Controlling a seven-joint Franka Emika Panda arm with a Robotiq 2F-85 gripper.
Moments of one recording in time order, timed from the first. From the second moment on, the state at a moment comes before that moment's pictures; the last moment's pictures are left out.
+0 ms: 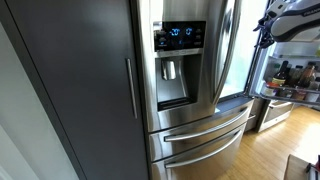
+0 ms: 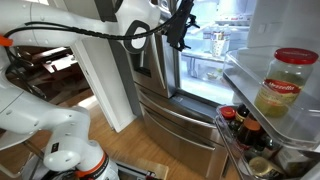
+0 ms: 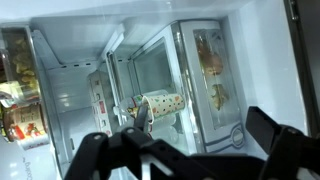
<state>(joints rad) -0.88 -0.49 0.22 -2.37 0.15 2.95 -1.60</state>
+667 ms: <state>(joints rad) -0.84 -0.59 0.08 -2.39 -0.36 2.84 -1.10</state>
